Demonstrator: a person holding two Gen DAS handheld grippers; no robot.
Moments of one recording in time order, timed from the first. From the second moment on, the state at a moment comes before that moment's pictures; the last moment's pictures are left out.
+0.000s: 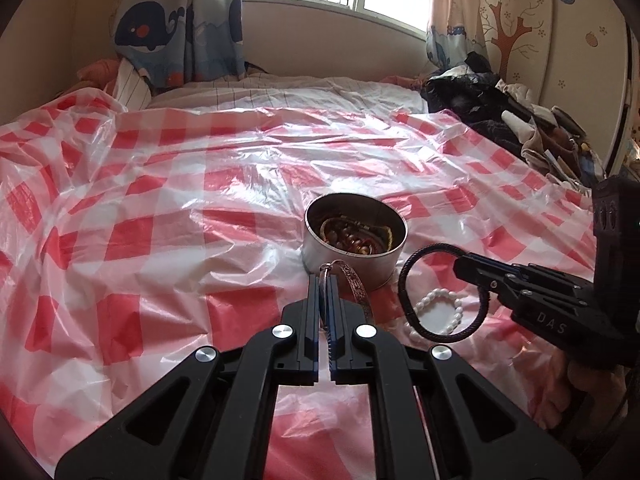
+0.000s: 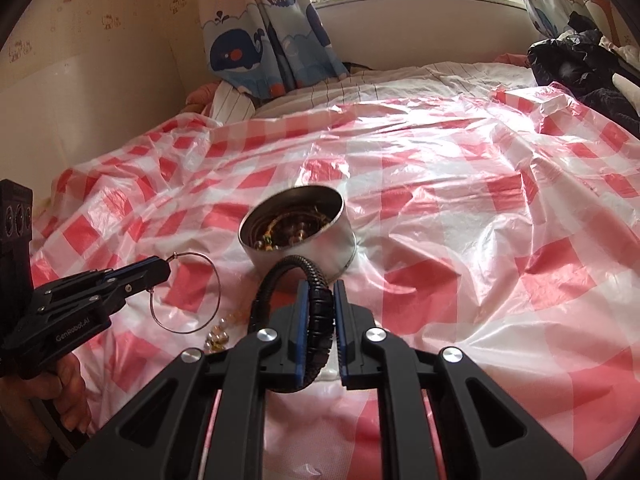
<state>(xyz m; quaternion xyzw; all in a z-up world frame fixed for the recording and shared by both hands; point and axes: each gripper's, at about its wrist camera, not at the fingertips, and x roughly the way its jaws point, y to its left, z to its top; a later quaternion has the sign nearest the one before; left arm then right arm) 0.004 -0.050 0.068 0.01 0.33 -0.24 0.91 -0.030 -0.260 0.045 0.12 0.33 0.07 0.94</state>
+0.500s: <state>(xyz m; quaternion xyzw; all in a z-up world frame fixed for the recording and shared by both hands) 0.088 -0.101 0.059 -0.01 0.37 -0.22 0.90 0.047 -0.261 0.061 0.12 0.31 0.07 0.94</state>
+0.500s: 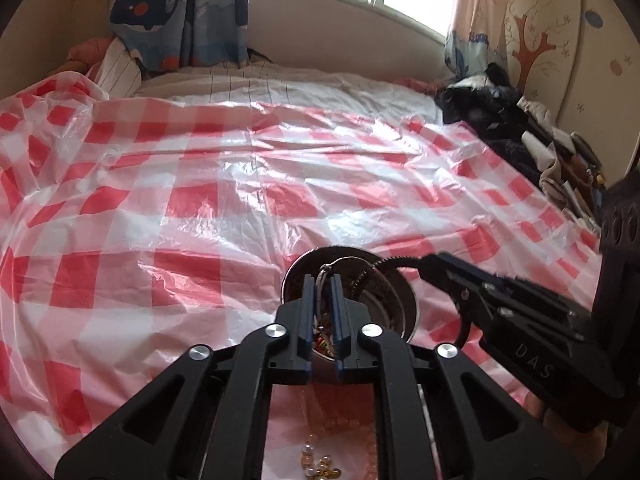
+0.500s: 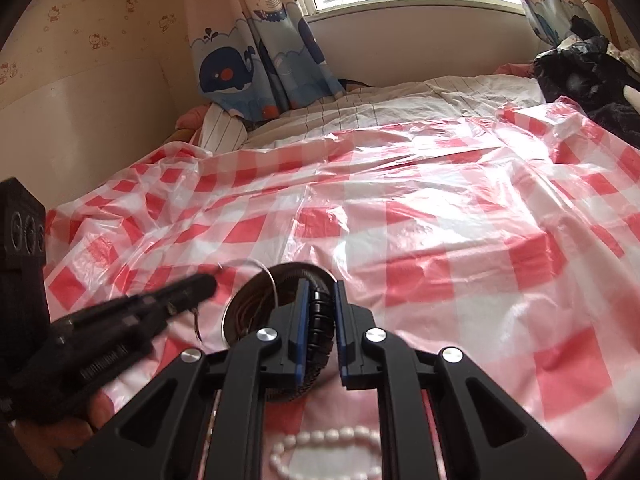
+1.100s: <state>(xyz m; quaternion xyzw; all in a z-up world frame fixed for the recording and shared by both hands) 0.040 -0.065 0.039 0.01 0.39 -0.19 0.90 0.007 -0.290 0.055 0.11 0.36 0.04 0.93</state>
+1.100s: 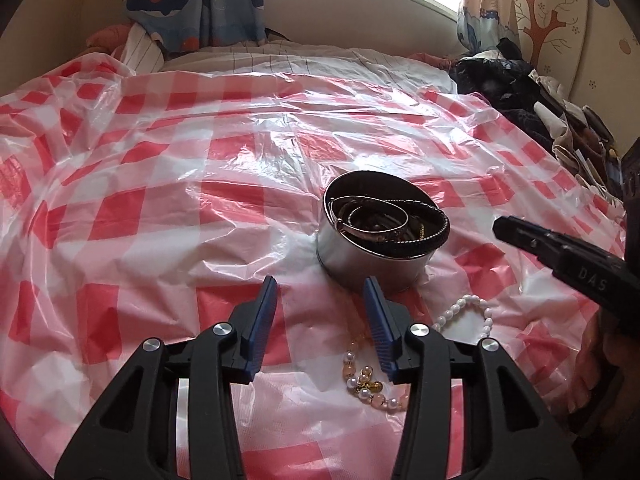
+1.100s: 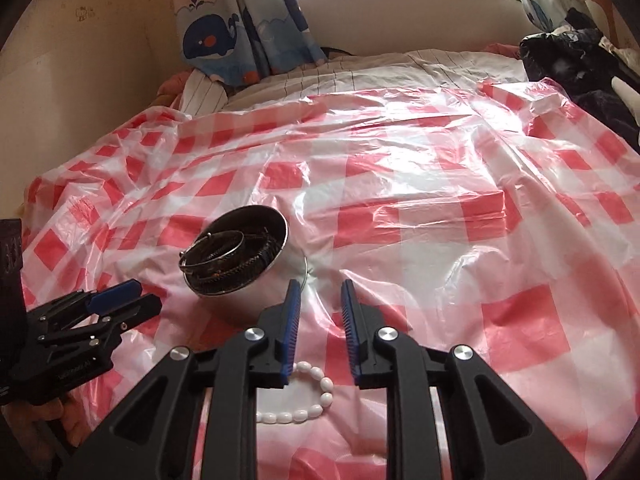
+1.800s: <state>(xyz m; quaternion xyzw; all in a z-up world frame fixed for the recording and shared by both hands) 0.029 -0.090 0.012 0.10 0.45 -0.23 0.86 0.011 -0.276 0.049 0.05 0.41 0.06 0.91</state>
